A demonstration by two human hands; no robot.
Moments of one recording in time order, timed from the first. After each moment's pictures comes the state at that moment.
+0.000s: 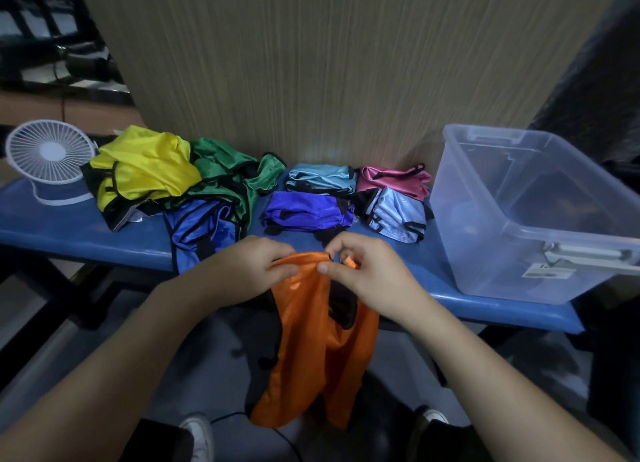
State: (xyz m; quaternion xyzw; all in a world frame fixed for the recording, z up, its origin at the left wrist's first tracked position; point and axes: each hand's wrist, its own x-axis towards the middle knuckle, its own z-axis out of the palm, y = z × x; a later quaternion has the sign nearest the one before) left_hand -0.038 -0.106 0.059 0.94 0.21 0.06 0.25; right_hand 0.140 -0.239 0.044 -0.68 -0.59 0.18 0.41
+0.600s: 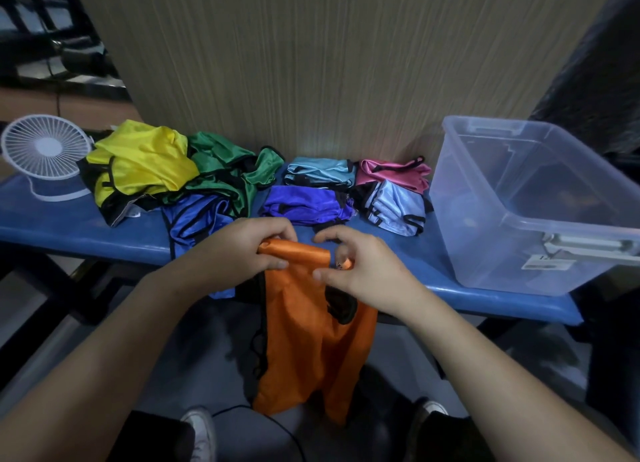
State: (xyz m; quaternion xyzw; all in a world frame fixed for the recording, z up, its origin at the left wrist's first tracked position) left_hand -0.044 -0.101 0.066 0.92 0.21 0.11 0.31; right_hand 0.137 -0.240 0.048 -0.70 -0.58 0.20 0.36
